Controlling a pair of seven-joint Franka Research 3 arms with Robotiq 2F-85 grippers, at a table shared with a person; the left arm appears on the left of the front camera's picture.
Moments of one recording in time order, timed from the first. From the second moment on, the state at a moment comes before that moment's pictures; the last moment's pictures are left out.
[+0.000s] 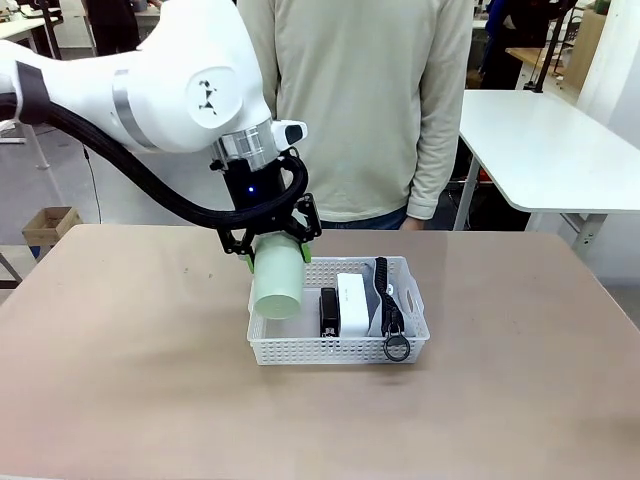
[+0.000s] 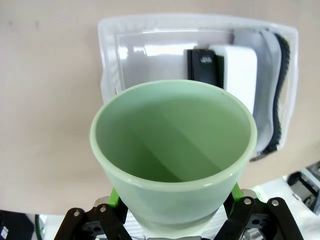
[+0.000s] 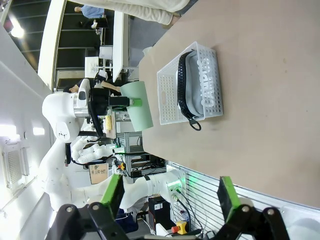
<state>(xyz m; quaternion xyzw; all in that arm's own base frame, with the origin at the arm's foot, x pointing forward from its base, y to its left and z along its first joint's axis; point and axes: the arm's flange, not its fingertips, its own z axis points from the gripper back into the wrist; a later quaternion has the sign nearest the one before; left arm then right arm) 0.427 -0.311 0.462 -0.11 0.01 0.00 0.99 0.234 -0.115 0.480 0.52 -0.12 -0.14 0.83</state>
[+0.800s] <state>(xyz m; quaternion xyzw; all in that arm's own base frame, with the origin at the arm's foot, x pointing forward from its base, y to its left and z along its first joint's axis) 0.470 -0.344 0.387 -0.06 0.03 -0.01 1.00 0.234 -0.115 0.480 0.52 -0.12 -0.14 0.83</state>
